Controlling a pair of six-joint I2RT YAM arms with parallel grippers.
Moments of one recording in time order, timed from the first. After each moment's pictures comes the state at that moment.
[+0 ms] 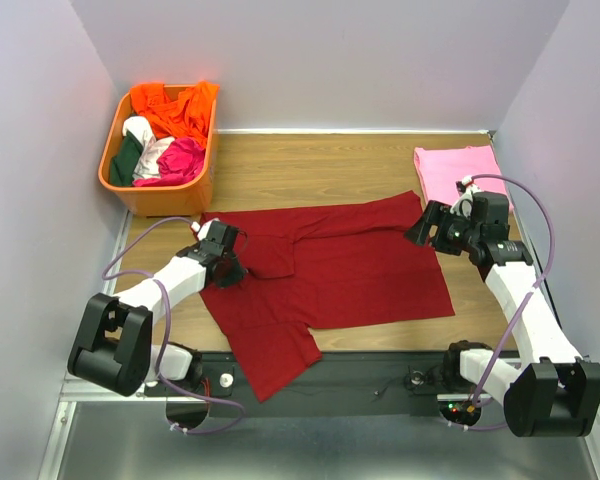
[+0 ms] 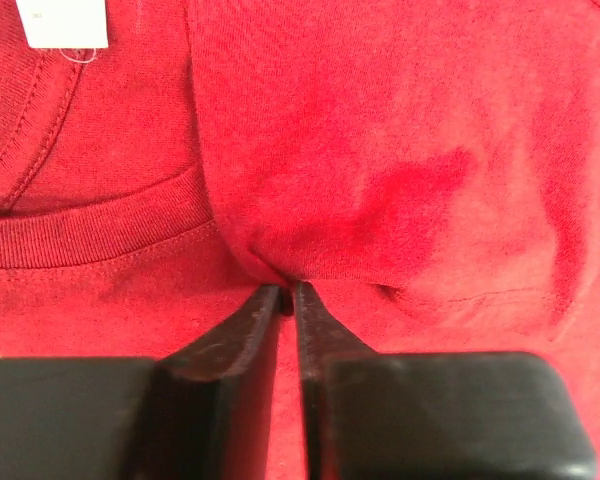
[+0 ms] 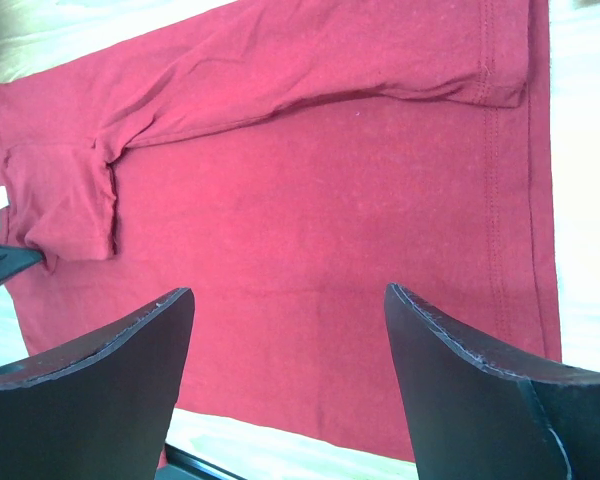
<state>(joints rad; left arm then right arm) -0.37 1.29 0.63 -0.41 -0.14 -0.79 -0.02 1.03 0.82 -0.47 -0.40 0.34</state>
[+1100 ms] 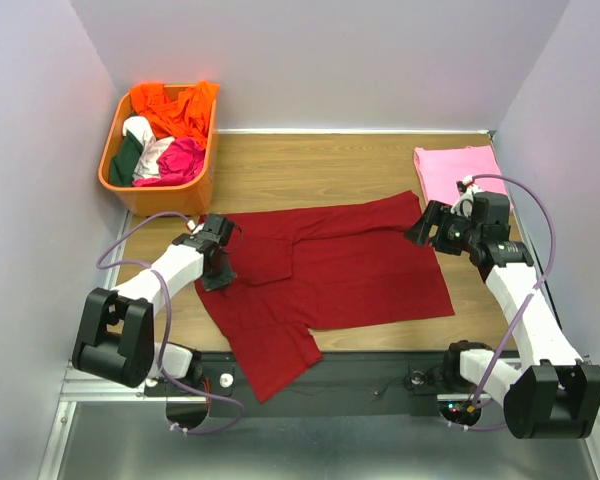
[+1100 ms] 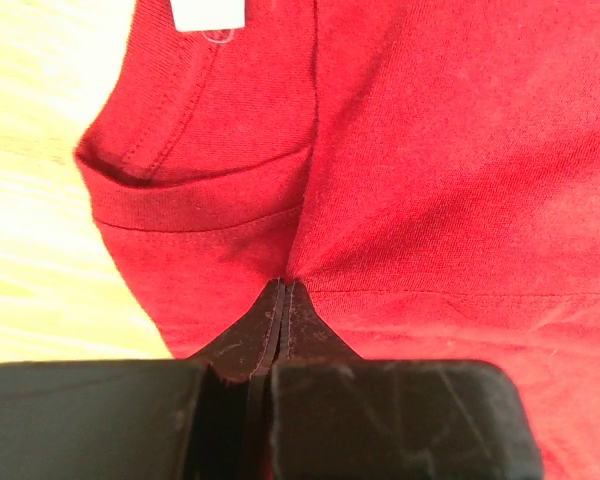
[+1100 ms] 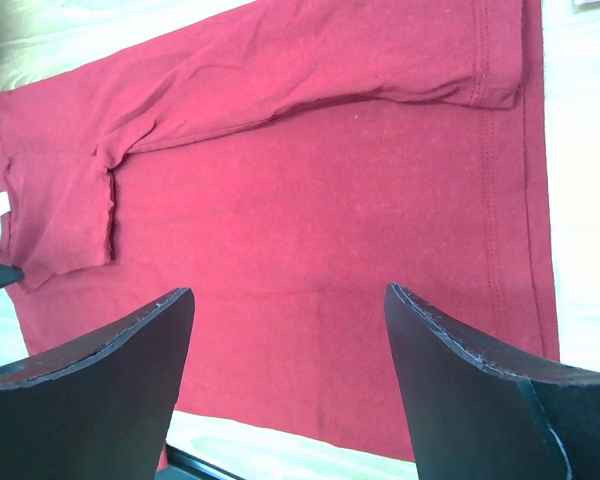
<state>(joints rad) -0.32 1.33 0.73 -0.67 -0.19 -0.66 -0.02 1.02 0.82 -0.47 -0.40 0.34</state>
